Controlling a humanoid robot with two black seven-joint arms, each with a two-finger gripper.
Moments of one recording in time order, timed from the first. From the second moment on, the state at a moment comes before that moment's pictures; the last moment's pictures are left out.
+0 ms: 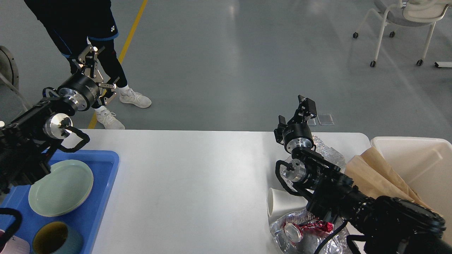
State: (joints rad) left arm -0.93 0.44 -0.56 -0.58 0.09 -0.19 -0.18; right arm 0.80 0.11 0.46 0.39 0.16 -0.13 0.61
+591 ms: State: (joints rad) left arm -0.86 0.09 -0.95 -0.31 0.00 -0.28 -0.26; right arm 0.80 0.11 0.46 0.39 0.16 -0.13 0.61
